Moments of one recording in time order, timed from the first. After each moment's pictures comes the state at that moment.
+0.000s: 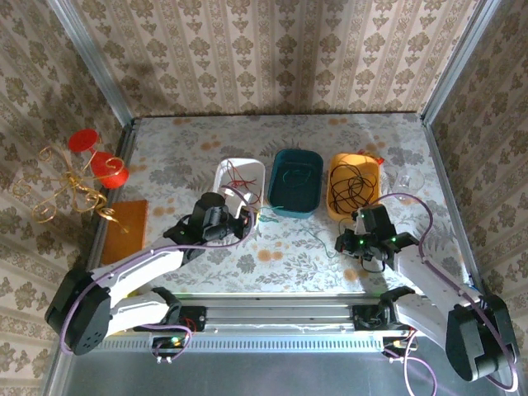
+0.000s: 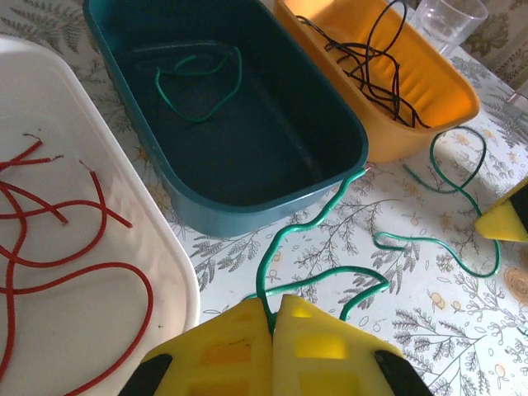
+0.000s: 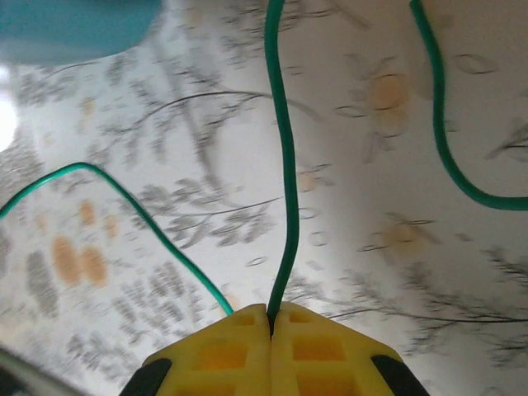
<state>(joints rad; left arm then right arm) -0.73 1.12 0.55 0.07 0.21 -0.23 0.26 0.96 0.42 -0.46 -0.38 0.60</state>
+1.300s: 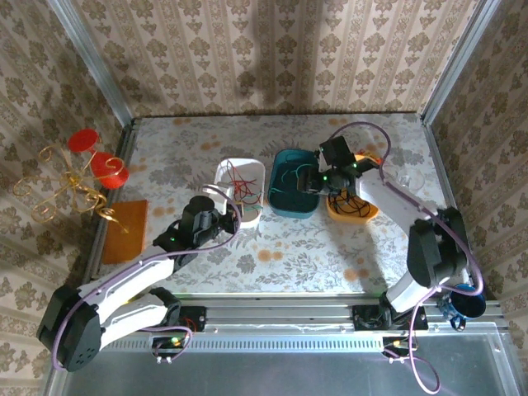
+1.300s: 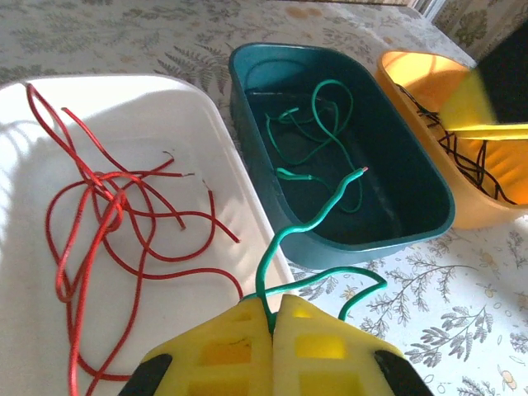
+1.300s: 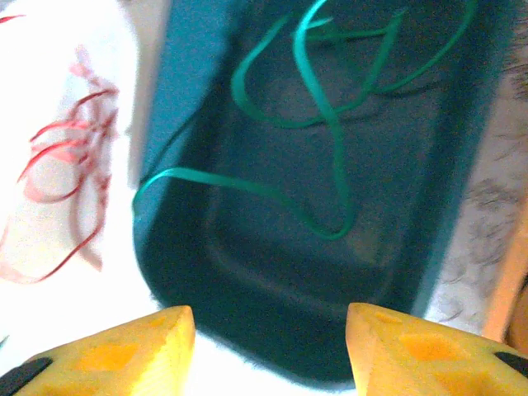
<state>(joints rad) -0.70 1.02 0.51 0.07 0.01 -0.33 0.40 1.56 1.19 -0.58 -0.24 0.49</state>
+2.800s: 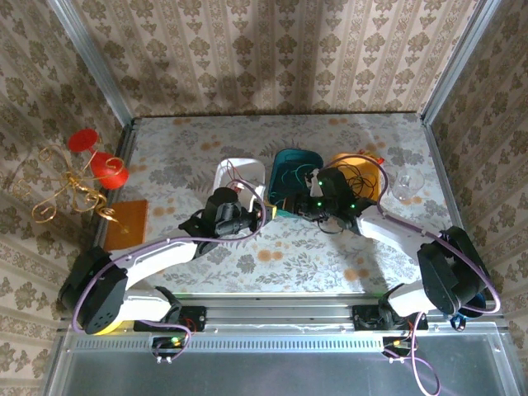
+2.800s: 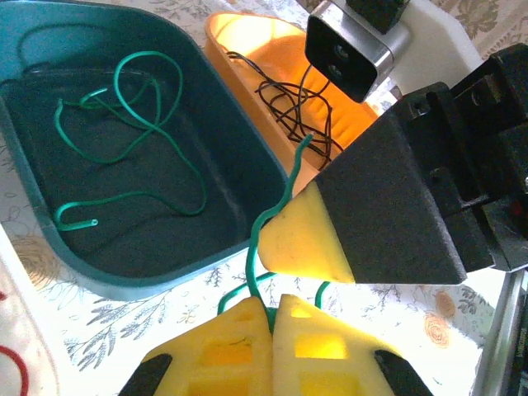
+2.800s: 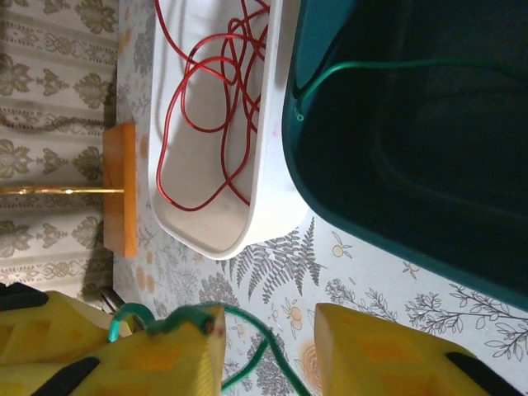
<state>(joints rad) -0.80 1.28 0.63 0.26 0.28 -0.38 0.50 1.42 0.80 -0.06 -0.42 0.84</state>
